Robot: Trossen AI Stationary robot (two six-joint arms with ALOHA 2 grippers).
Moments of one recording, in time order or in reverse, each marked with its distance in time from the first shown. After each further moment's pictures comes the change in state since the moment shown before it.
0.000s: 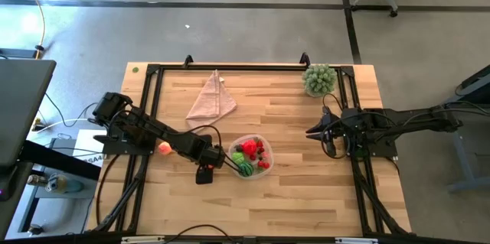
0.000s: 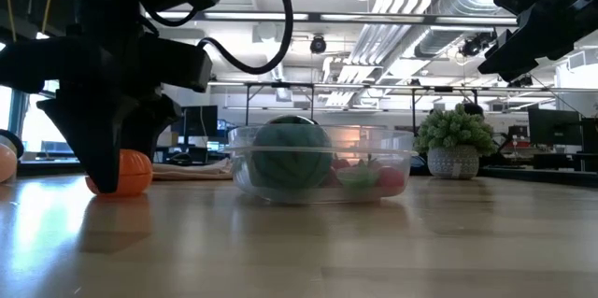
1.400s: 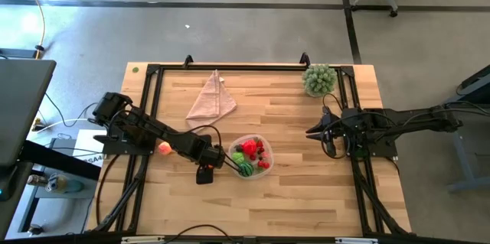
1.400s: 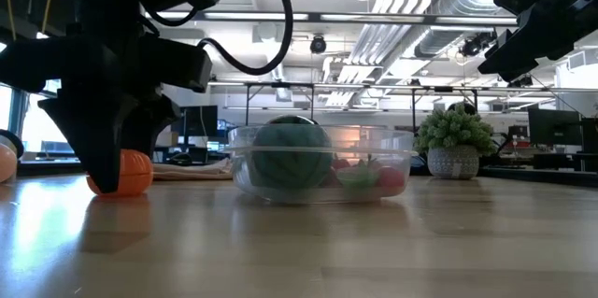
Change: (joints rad) left arm 0.000 -0.001 0.000 -0.002 0.000 -0.023; right arm 0.000 0.000 0.000 0.000 0.000 0.000
